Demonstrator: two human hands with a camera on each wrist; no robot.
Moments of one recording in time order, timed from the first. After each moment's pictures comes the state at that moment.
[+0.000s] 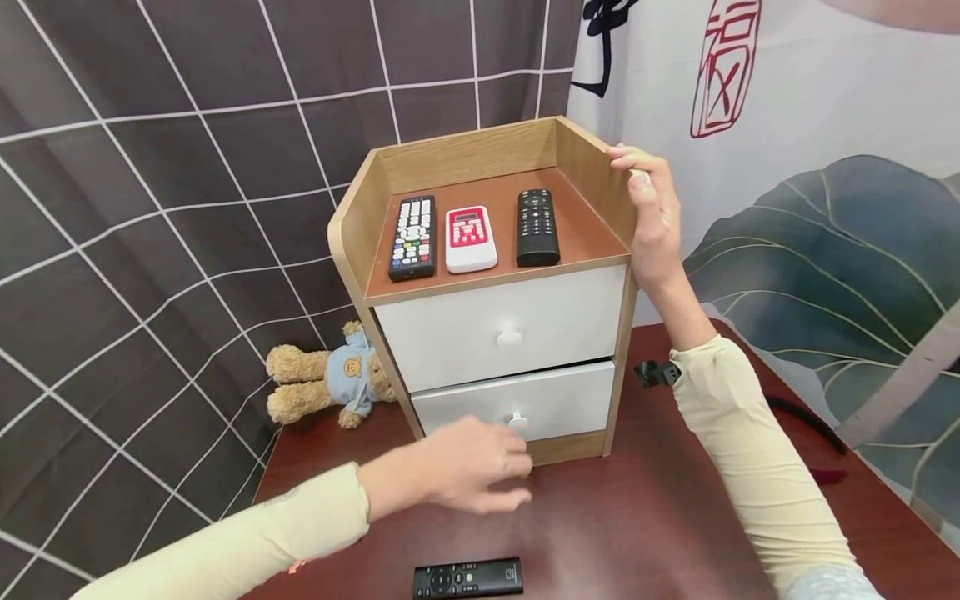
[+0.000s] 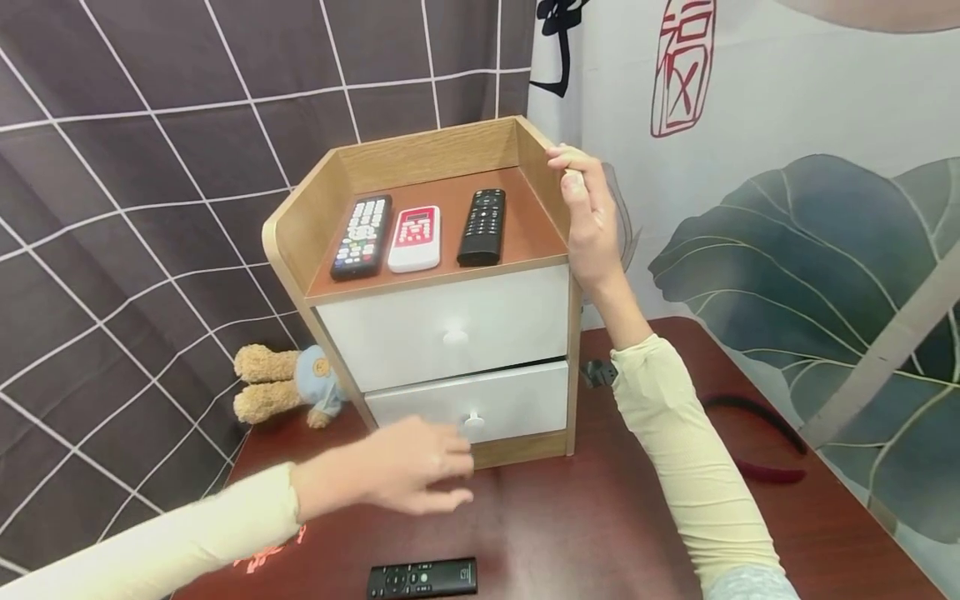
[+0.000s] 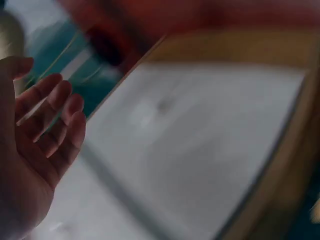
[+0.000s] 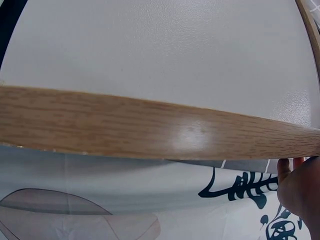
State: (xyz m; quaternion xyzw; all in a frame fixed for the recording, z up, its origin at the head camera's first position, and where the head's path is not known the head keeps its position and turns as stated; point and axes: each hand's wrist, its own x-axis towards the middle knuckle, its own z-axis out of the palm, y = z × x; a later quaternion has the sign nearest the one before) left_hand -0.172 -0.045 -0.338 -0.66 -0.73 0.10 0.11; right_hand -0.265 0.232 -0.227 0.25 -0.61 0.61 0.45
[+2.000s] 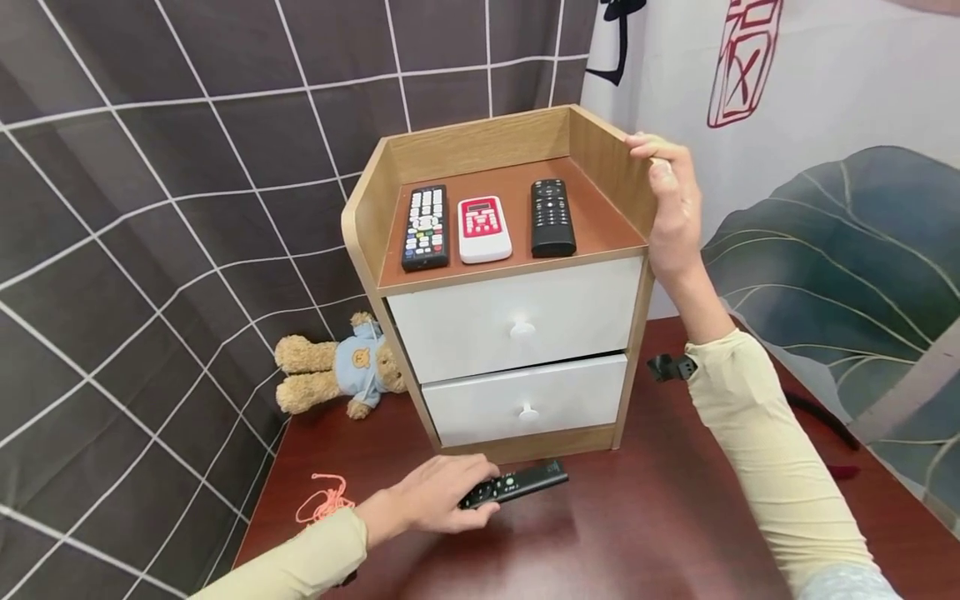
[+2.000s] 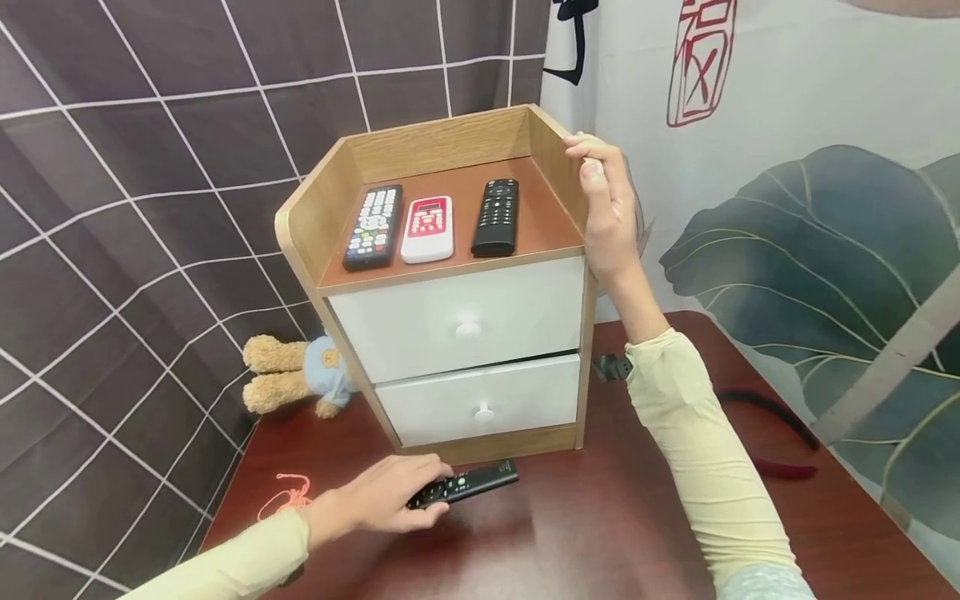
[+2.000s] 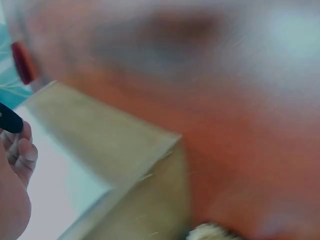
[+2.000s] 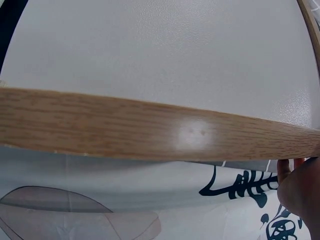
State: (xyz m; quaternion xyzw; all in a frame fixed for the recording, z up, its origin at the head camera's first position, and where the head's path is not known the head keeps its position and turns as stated) left_hand -0.181 -0.107 -0.452 -0.57 -0.81 -0.15 0.08; right_hand -0.262 0.227 -0.226 0.25 -0.60 0.61 0.45
